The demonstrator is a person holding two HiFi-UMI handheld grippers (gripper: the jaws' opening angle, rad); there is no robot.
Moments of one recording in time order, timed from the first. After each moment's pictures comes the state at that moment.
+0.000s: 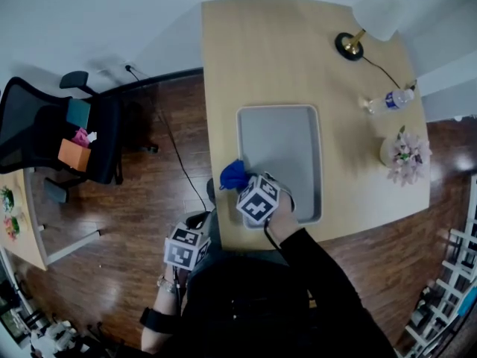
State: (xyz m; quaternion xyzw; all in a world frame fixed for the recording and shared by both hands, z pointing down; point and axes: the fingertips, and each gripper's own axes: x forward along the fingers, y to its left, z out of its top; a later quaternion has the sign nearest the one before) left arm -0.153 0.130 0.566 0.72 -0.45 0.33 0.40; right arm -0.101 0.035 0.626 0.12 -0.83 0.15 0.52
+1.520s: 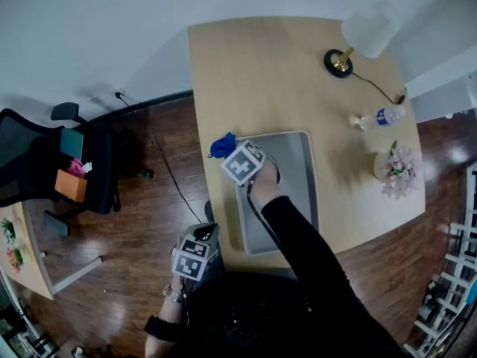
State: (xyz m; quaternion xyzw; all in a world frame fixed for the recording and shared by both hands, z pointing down) left arm -0.154 0.075 0.584 0.75 -0.42 0.34 0.38; right arm -0.157 -0.138 0.626 0.19 -0.81 0.19 0.52
